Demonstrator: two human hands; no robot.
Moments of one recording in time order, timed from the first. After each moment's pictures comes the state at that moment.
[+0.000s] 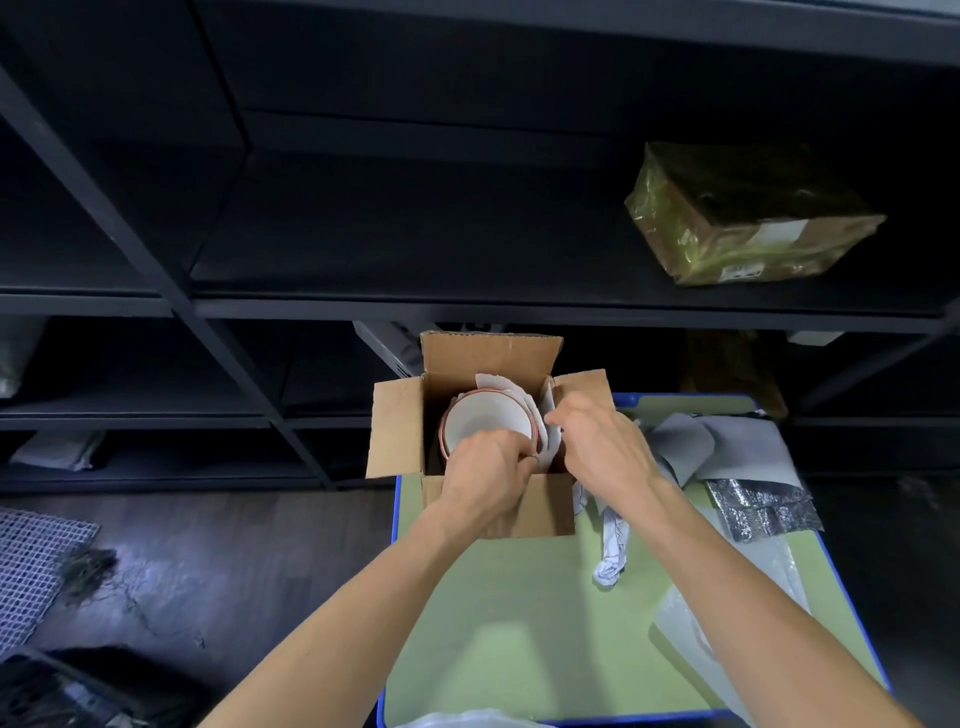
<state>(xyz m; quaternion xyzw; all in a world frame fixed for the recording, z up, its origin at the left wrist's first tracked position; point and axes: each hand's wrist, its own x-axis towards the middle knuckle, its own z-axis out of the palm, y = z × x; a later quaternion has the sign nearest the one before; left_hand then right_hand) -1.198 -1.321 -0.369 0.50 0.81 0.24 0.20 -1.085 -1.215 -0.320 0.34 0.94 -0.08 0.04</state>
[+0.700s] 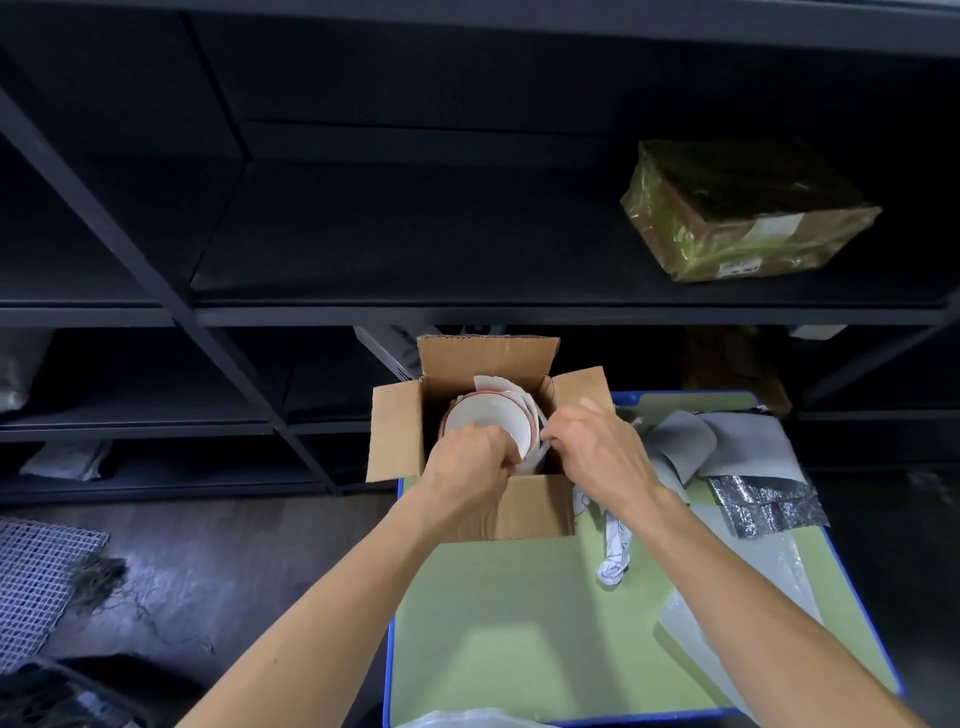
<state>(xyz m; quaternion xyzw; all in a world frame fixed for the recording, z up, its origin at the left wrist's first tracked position) -1.221 -1.327 -0.361 0.56 0.80 0.15 0.18 -1.077 -1.211 -0.338 0.29 0.95 -0.08 -0.03</state>
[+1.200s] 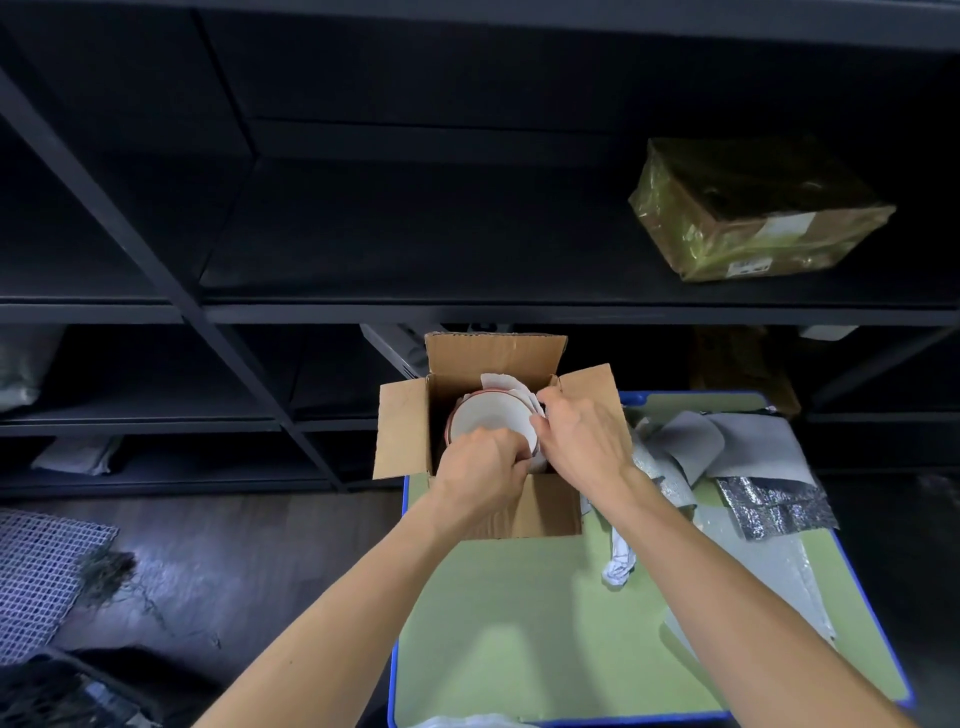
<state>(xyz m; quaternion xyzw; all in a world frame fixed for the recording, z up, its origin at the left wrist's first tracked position) -1.211 -1.327 -0.364 0.54 0.81 0.18 0.17 -1.113 -1.223 -0.335 0.38 0.92 -0.07 -0.01</state>
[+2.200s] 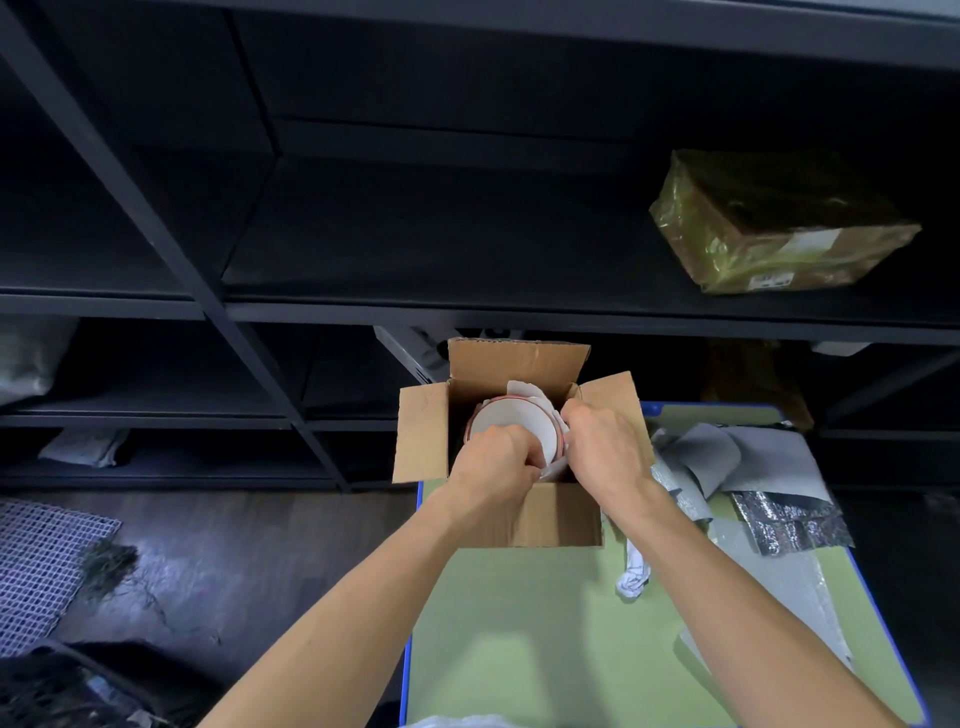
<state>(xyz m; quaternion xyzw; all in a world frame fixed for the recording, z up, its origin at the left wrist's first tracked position) -1.228 -1.323 -0.360 0.51 0.80 0.20 0.26 -1.119 -1.221 -0.341 0.40 0.91 -0.04 0.02</state>
